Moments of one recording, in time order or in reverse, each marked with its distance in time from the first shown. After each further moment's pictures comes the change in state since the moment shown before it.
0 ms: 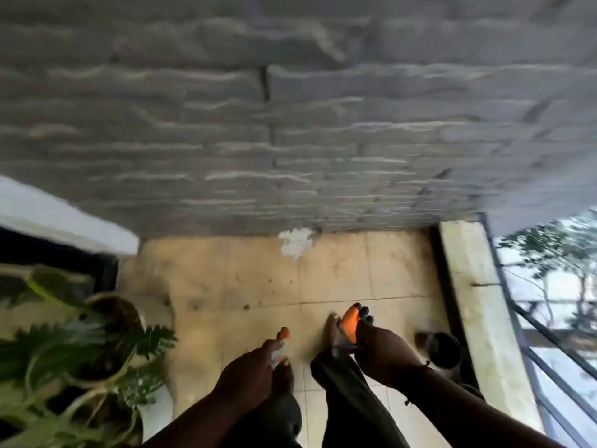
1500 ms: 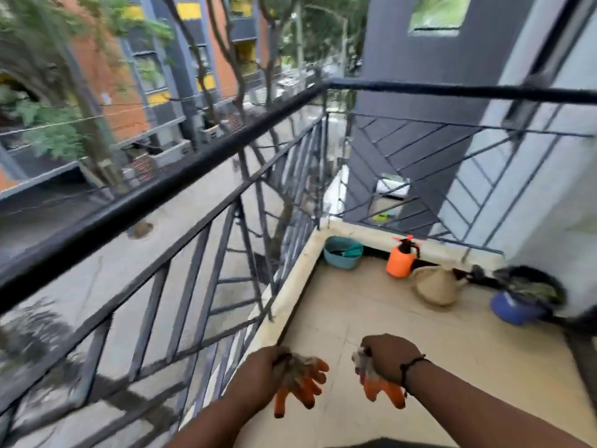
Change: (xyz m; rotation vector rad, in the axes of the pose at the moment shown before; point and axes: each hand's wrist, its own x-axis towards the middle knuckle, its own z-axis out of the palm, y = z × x) left_hand -0.553 0.450 0.691 1.376 -1.115 1.744; right_hand -0.768 0.203 0.623 1.595 0.904 1.794
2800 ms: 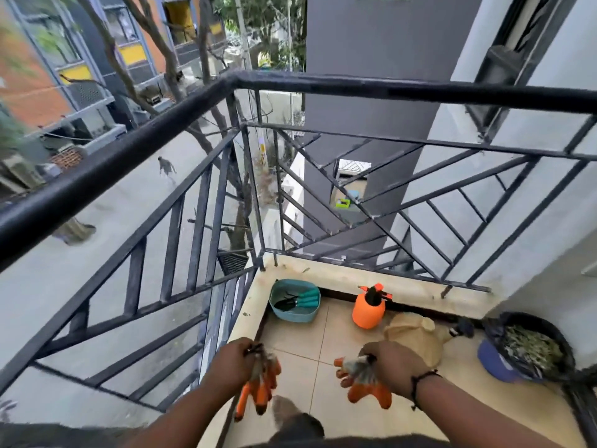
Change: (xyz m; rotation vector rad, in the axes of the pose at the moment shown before) left_hand 0.542 0.139 -0.018 0.063 -0.100 -0.178; right_hand 0.338 0.216 -0.252 0.347 -0.110 0.112
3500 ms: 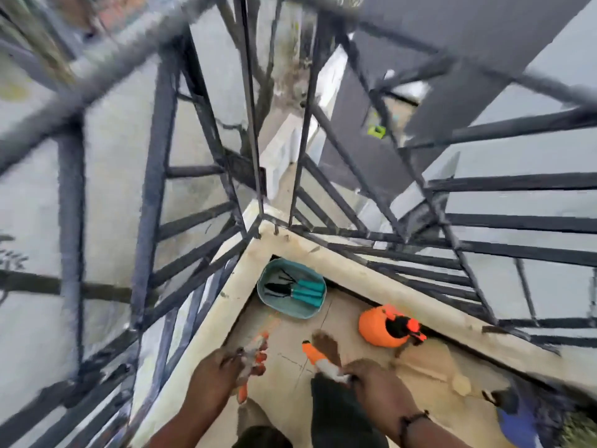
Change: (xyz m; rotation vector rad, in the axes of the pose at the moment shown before) left_hand 0.279 0.036 0.009 -0.658 -0.052 -0.367; right_hand 0.352 0.044 -0.054 -0.107 -0.139 -0.055
